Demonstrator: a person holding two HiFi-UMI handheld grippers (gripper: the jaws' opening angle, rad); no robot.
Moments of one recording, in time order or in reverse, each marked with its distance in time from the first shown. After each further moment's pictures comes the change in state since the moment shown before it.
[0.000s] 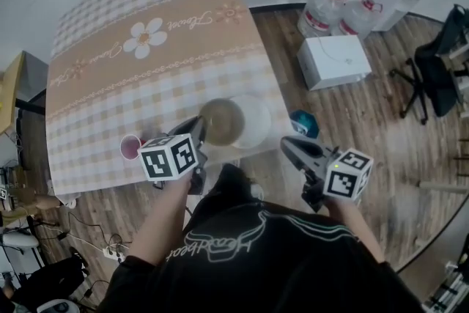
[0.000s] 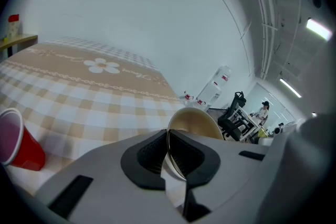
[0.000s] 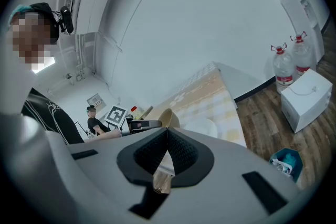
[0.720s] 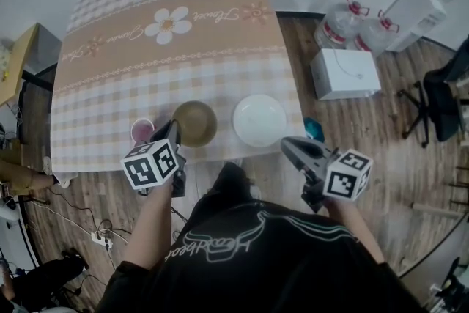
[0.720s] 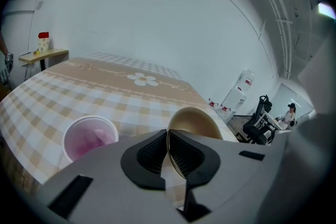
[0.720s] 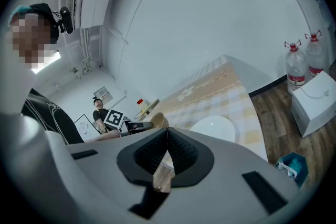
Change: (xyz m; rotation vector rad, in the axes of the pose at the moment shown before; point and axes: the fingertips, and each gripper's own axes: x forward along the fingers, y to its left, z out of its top) left arm -0.074 0.095 -0.010 -0.047 -0.104 0.260; right arm 0.032 0.018 -0.006 -0.046 0.081 0.073
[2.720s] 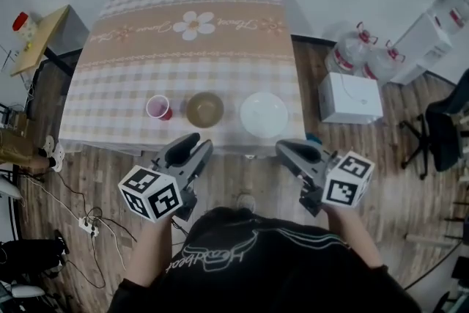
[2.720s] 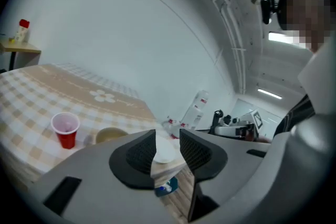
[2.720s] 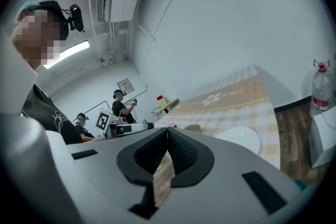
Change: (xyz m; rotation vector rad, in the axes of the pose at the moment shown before) left arm -0.133 -0.123 -0.024 0.090 -0.260 -0.409; right arm -0.031 0.088 0.001 -0.211 0.010 0.173
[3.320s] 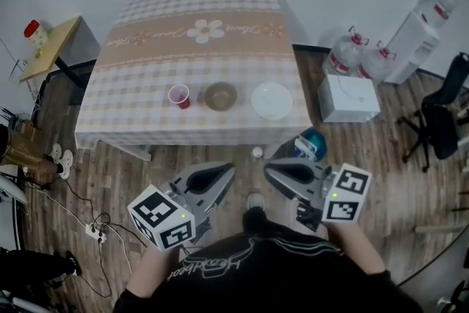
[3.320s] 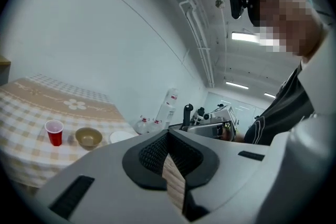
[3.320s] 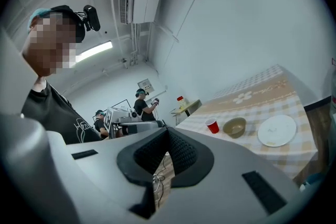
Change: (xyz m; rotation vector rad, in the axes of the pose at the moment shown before) left arm -0.118 -0.131 -0.012 0.155 0.014 -0.255; right arm -0.016 0.172 -0.034 -0.080 -0.025 0.181
